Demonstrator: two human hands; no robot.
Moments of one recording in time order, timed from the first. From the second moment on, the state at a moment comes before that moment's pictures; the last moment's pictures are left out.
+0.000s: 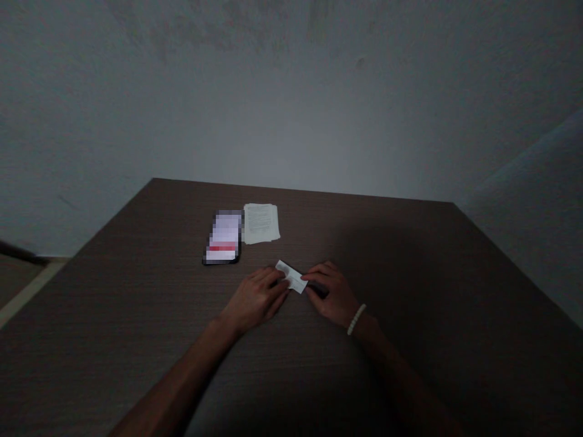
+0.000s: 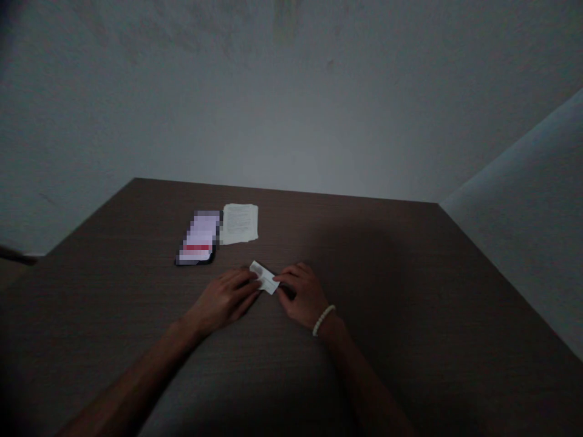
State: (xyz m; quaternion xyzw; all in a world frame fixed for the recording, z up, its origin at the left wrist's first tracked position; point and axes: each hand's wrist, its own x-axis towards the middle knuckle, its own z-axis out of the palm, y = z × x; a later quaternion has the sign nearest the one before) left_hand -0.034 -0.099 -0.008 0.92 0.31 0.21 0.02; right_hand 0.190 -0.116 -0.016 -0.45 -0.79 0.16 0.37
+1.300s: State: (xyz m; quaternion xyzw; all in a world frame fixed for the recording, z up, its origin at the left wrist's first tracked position) left_hand -0.031 -0.100 0.000 0.92 0.30 0.22 0.11; right_hand 0.187 -0.120 -0.007 -0.46 -0.84 0.09 0.27
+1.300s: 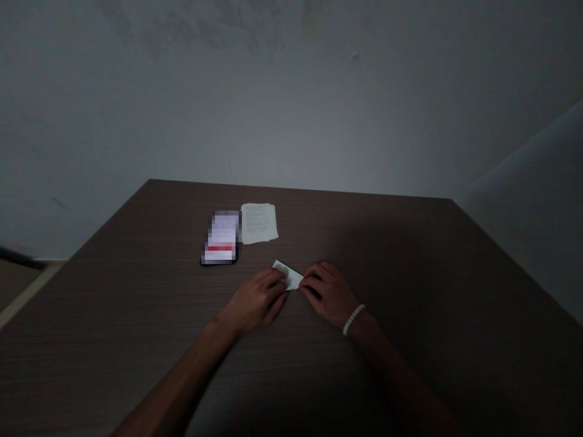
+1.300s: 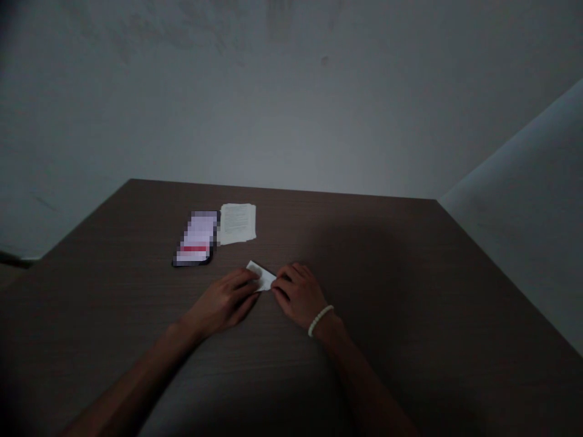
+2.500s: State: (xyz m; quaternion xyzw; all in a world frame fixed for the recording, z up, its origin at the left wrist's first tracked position) left_hand -0.029 -0.105 0.006 0.95 0.27 0.13 0.08; right_hand 0.176 -0.117 -0.006 -0.52 -0.80 0.11 0.28
